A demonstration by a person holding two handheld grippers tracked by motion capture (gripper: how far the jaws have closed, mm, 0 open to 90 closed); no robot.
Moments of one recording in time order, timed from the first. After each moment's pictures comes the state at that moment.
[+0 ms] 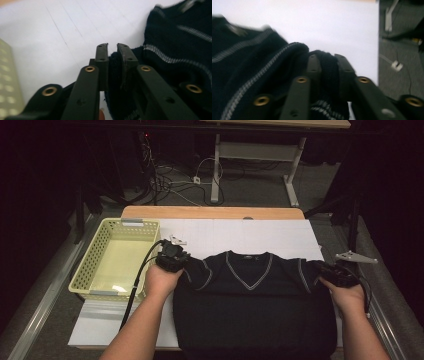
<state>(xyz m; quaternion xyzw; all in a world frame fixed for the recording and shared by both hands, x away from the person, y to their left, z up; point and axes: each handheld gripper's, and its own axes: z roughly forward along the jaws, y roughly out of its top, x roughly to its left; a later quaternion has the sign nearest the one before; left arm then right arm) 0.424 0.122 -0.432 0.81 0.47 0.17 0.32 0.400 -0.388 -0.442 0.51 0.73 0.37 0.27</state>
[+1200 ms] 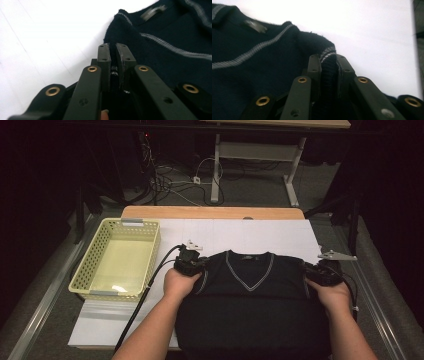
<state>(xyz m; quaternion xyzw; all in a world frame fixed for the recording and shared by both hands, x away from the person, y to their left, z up) 0.425 0.087 -0.447 0.81 0.41 0.12 0.40 0.406 -0.352 -0.446 0.50 0.75 0.37 0.24</state>
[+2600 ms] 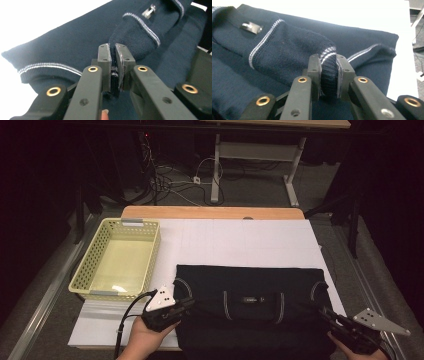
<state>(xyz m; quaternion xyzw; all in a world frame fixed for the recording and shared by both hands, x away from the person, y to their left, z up) 0.268 0.143 -0.441 0.82 0.30 0.12 0.47 0.235 -0.373 -0.445 0.44 0.74 0.45 0.25</state>
